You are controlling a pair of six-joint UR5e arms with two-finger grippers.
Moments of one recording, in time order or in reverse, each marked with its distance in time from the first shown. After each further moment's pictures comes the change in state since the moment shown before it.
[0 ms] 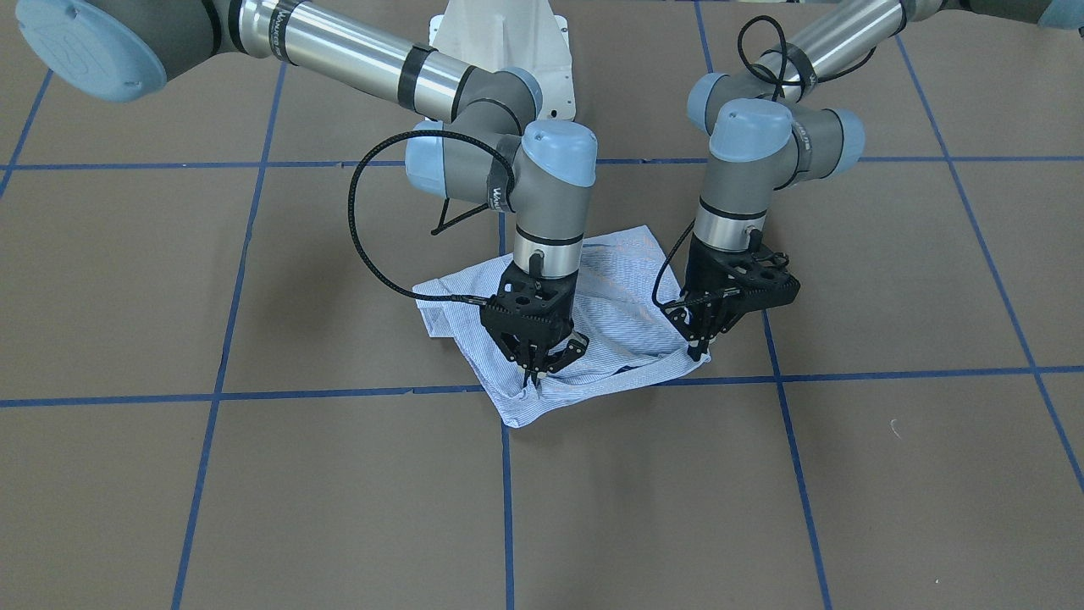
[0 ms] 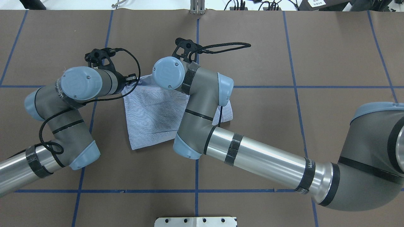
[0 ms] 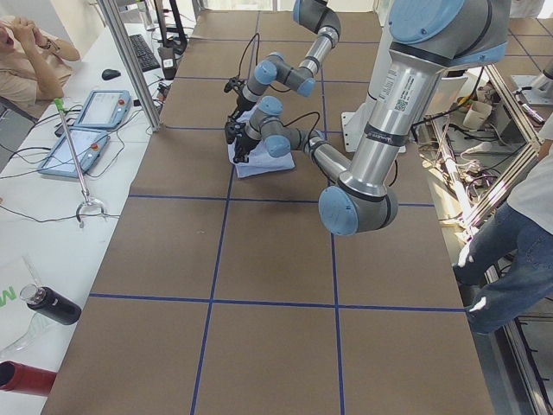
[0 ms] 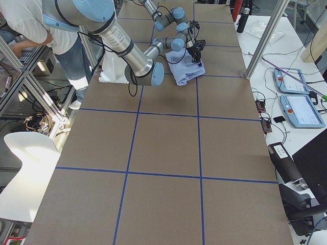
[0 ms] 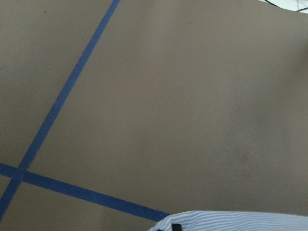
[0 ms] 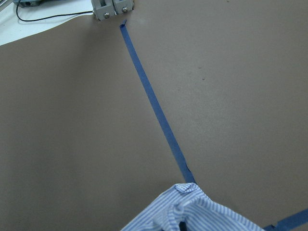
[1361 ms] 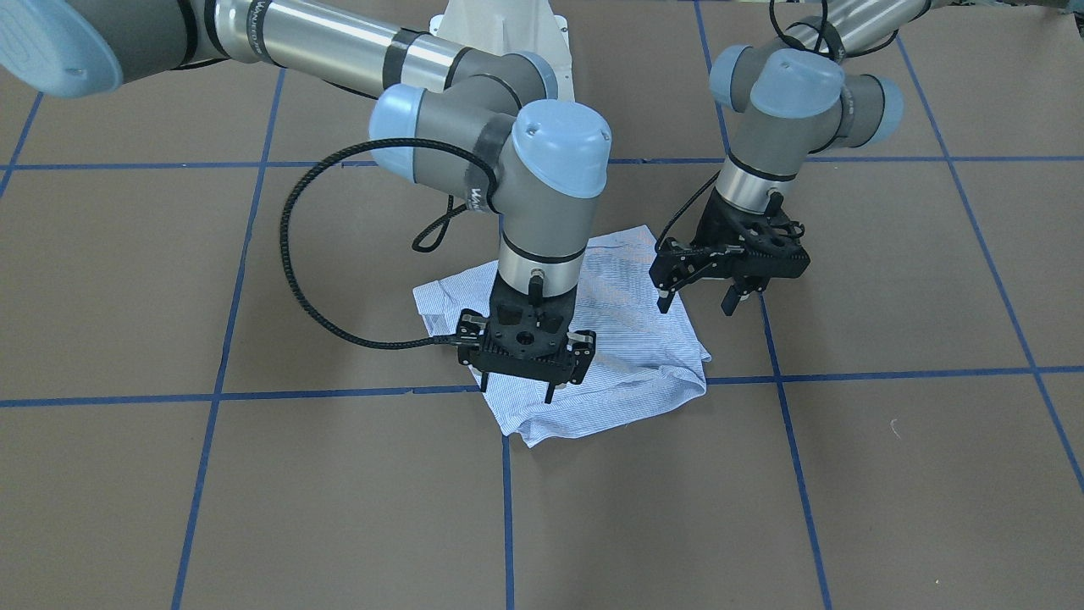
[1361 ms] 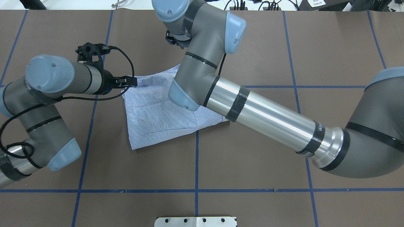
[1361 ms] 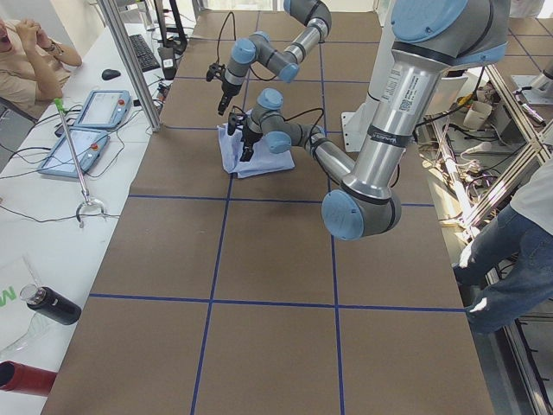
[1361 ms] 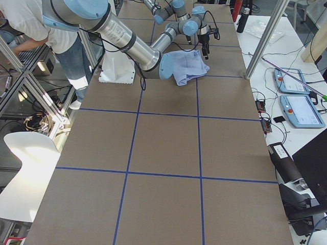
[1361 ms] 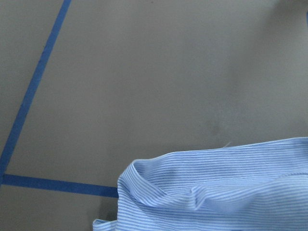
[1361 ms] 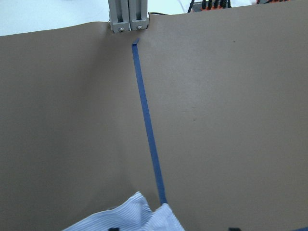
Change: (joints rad) left arm -0.060 0.097 -0.190 0.016 -0.211 0.238; right arm 0.189 0.065 0.115 -0.276 0.317 -0.361
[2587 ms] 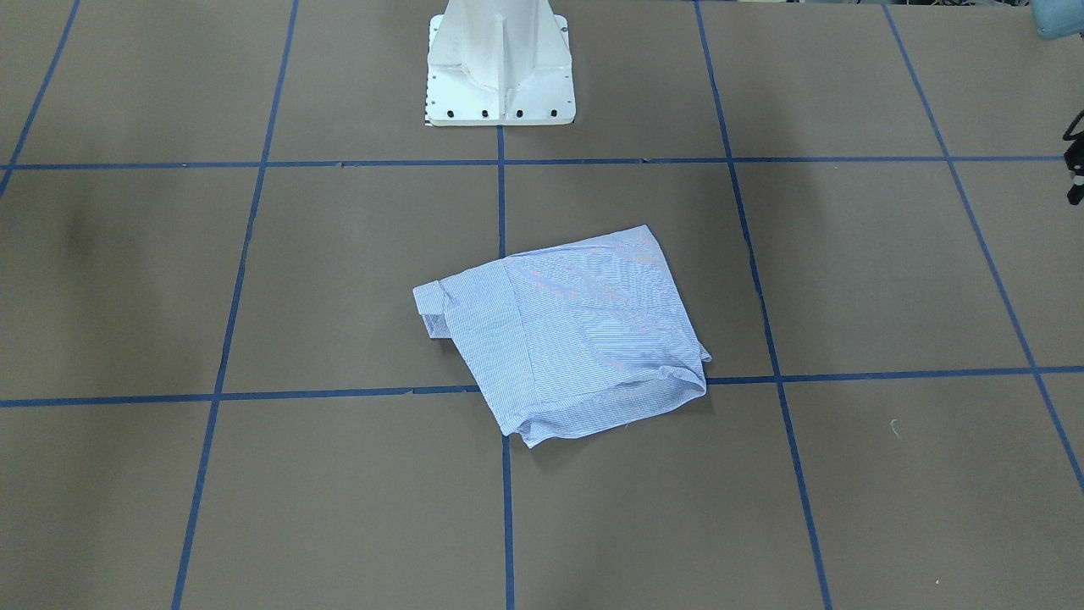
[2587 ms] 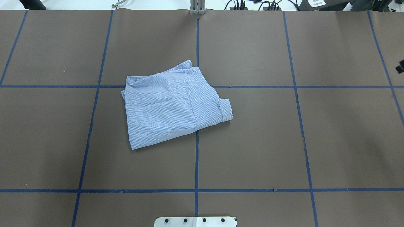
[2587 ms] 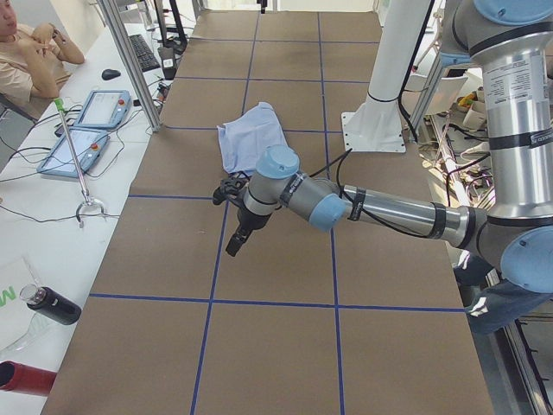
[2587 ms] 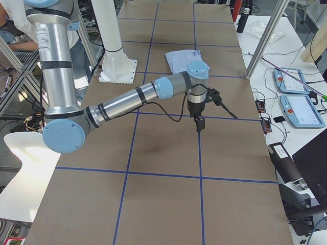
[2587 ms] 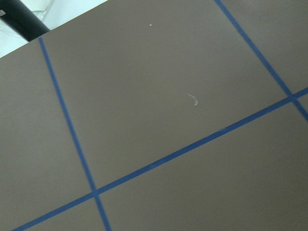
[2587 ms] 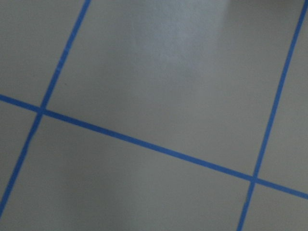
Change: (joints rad) left arm -0.730 0.567 -0.124 0.052 -0.387 1.108; right arm 0.700 -1.104 0.714 -0.056 0.550 -1.222
